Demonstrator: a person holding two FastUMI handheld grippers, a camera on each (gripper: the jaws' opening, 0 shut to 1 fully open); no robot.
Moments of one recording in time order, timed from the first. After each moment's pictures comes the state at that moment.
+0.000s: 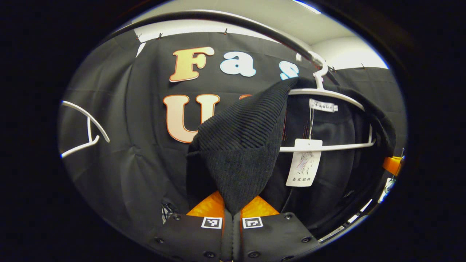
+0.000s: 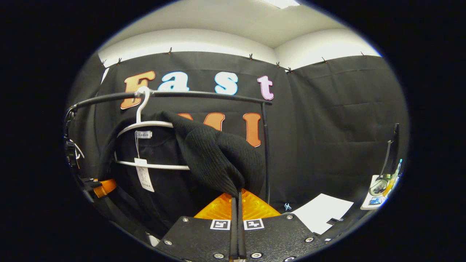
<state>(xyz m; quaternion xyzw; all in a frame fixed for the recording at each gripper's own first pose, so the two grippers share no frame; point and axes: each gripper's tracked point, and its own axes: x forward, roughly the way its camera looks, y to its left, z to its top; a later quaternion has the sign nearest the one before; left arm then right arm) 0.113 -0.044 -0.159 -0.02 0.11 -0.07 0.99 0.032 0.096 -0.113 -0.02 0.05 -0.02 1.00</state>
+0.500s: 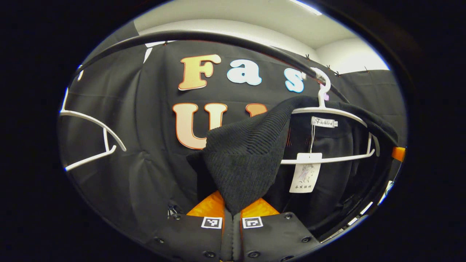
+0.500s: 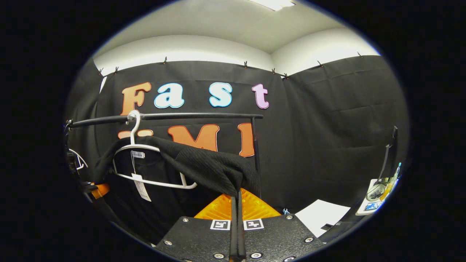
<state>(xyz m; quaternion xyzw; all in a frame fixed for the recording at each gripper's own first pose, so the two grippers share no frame) 0.107 -0.034 -0.133 -0.02 0.09 -0.04 1.00 0.026 0.060 -0.067 -0.01 0.02 -0.01 1.00</state>
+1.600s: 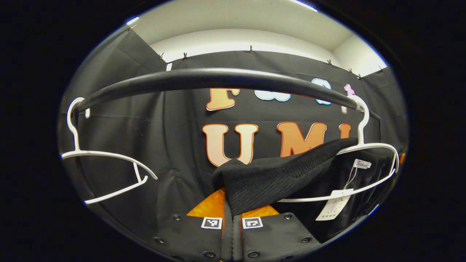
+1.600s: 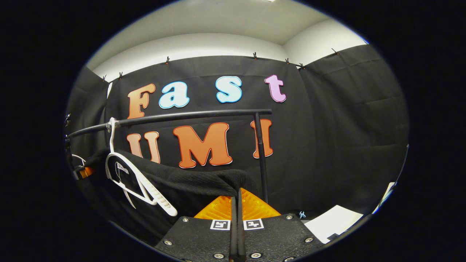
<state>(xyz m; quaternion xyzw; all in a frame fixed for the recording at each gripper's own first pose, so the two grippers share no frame) 0.150 0.028 -0.076 0.02 0.04 0.09 0.99 0.141 0.022 -0.081 0.02 0.05 0.09 0.99</state>
